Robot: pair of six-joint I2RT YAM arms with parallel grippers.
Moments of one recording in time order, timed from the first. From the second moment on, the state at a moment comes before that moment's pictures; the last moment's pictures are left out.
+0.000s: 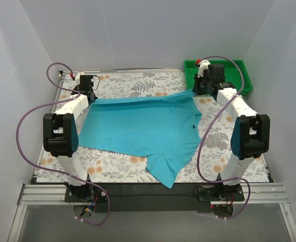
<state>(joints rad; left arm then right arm) -0.04 1.82 1.31 -0.27 -0.42 -0.41 0.15 1.74 1.41 -0.32 -0.24 -0.11</state>
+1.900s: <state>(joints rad) 0.06 1.93 1.34 -0.34 -0.22 -0.56 0.22 1.62 1.16 -0.60 -0.16 0.27</state>
